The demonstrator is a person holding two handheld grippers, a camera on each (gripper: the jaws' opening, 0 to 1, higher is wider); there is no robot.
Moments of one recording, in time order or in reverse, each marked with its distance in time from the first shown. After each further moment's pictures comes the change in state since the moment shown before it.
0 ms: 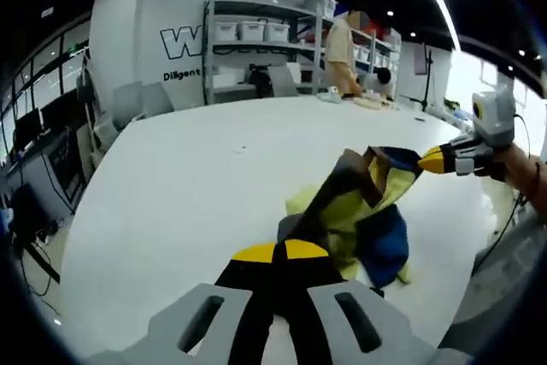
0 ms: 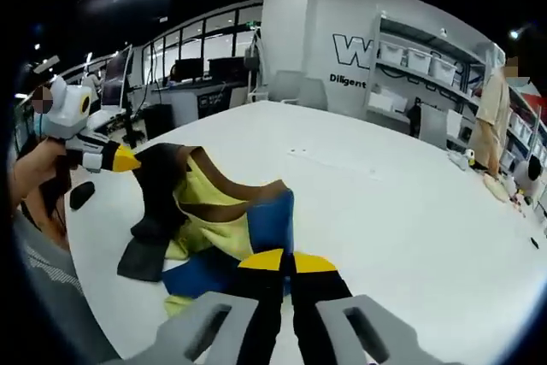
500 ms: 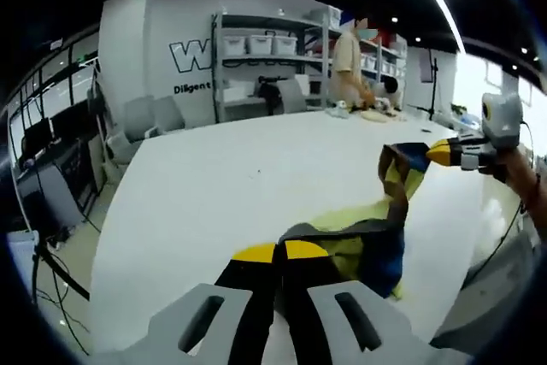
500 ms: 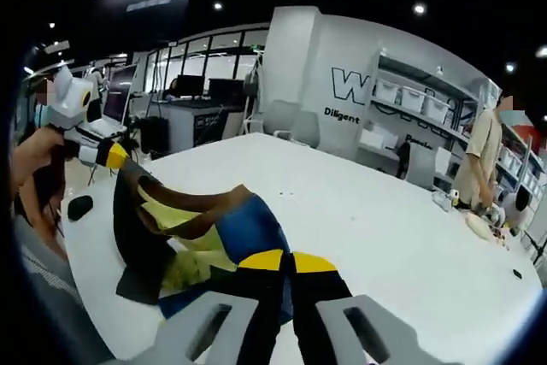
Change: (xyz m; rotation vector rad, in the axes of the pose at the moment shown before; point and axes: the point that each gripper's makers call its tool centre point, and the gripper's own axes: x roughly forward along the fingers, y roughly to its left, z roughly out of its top) left arm -0.045 0.012 0.048 0.005 -0.043 0.056; right arm -0.034 -0.007 0.066 -0.070 -0.139 -0.047
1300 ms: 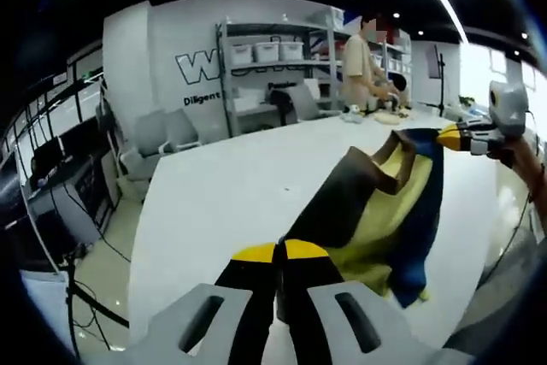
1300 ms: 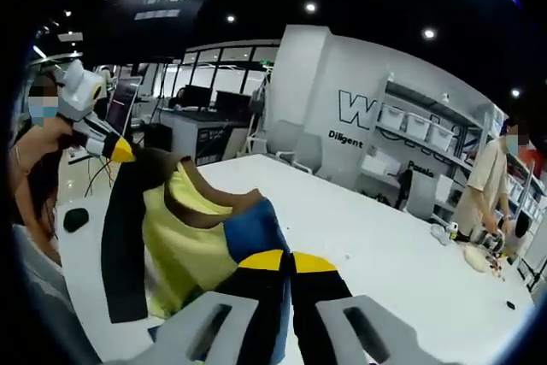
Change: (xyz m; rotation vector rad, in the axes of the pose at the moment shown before) left arm 0.002 0.045 0.049 0.071 -0.009 0.065; right arm 0.027 -0.009 0.060 -0.070 -0.079 0.015
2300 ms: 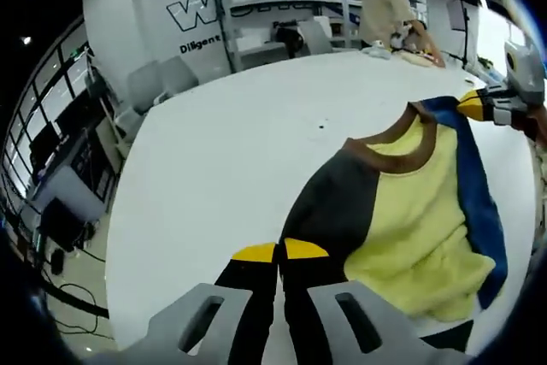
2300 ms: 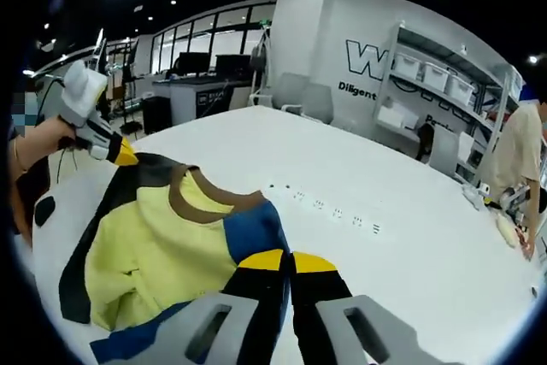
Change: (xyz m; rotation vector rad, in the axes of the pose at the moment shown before) left arm 0.175 0.051 -0.087 0.042 0.337 0.046; right arm 0.154 -0.025 -0.098 0.082 0.226 0.070
